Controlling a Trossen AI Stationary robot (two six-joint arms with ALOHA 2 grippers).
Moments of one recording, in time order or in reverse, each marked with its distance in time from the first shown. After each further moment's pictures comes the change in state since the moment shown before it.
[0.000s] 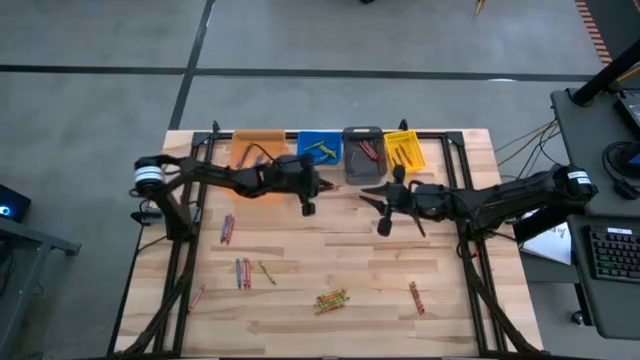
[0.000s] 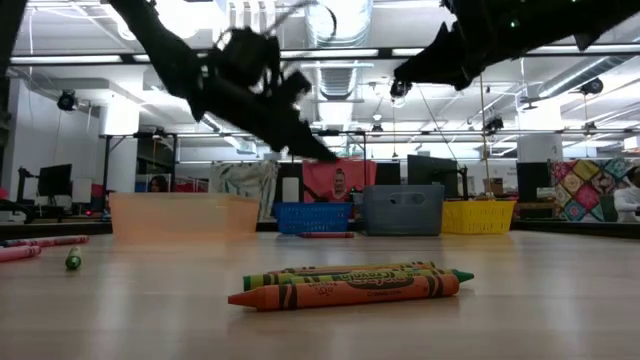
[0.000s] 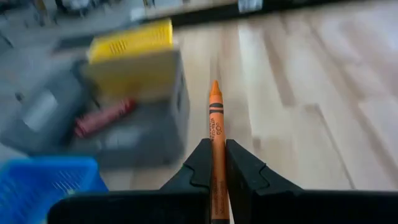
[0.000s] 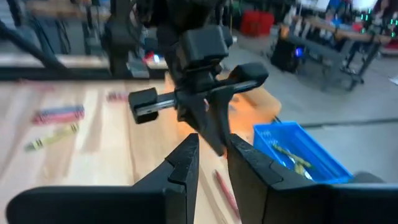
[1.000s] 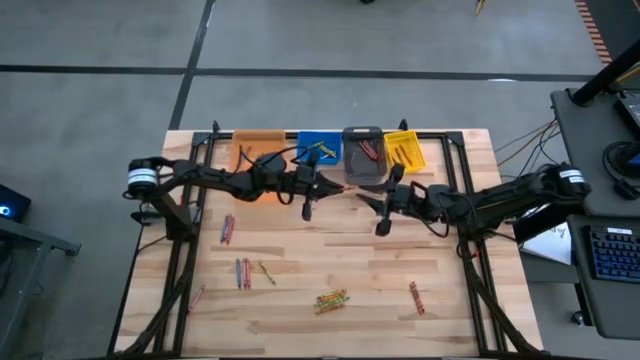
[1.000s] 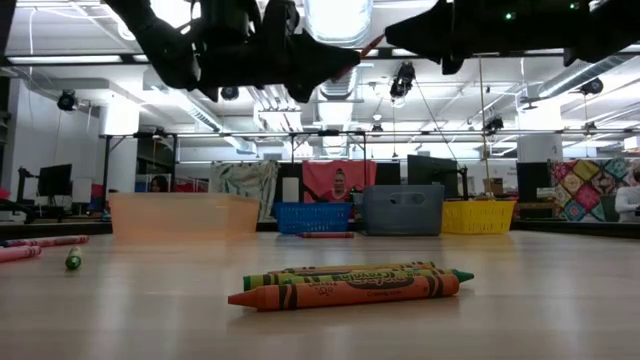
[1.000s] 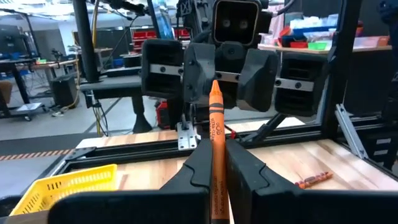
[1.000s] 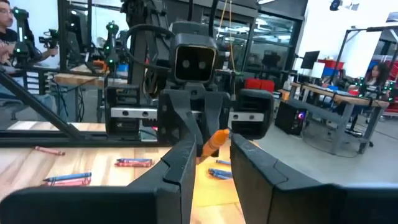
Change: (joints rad) left arm -0.046 -0.038 -0.007 0.428 0.255 -0.224; right arm 0.000 0.094 -0.078 0.495 -0.057 -0.116
